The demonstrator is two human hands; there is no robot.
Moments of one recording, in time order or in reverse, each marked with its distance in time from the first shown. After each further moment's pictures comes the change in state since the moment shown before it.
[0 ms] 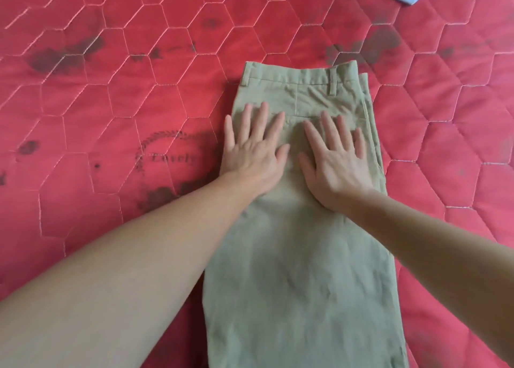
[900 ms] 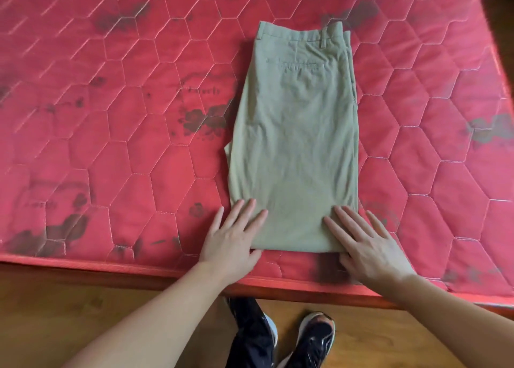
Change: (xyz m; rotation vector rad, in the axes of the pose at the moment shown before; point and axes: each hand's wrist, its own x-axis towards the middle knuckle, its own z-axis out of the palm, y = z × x) left_hand -0.339 0.012 0.009 0.039 -0.318 0.118; right_hand -0.320 0.027 -0.011 -0.134 -0.243 -0.303
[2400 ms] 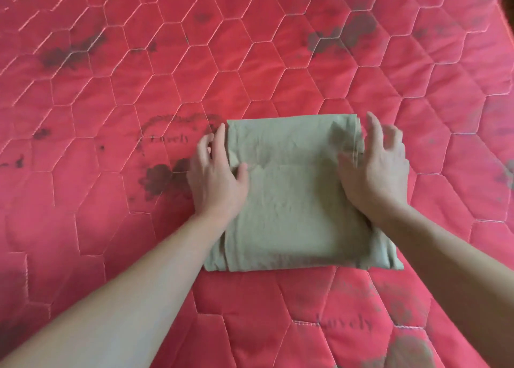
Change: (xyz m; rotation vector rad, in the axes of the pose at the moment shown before) left_hand 0.213 -0.033 -0.098 -0.565 0.584 -0.418; right_hand 0.212 0.083 -0.076 0.448 0.456 0.700
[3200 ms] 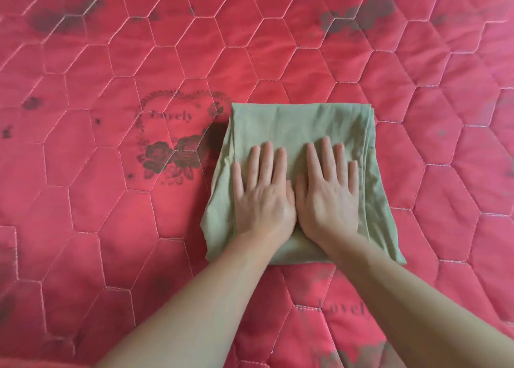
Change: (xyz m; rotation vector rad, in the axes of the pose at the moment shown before) left_hand -0.065 0.019 0.043 0.364 -0.185 0.206; right_hand -0.070 -0.027 0.054 -0.201 -0.169 -0.203
